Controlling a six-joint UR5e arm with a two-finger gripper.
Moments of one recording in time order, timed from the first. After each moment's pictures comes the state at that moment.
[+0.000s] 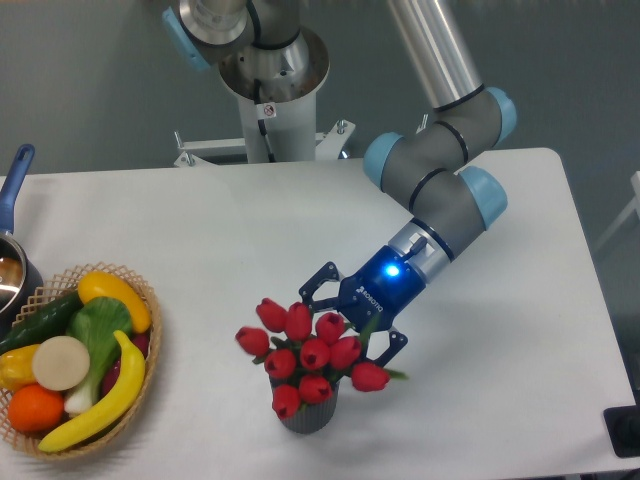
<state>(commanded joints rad) 2.69 -2.09 -1.74 -0.68 0.28 1.26</state>
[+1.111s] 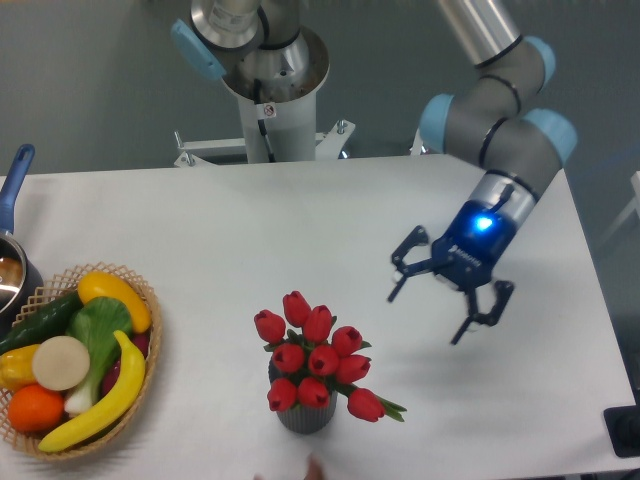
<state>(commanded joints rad) 2.93 -2.01 -1.73 -0.68 0.38 1.26</state>
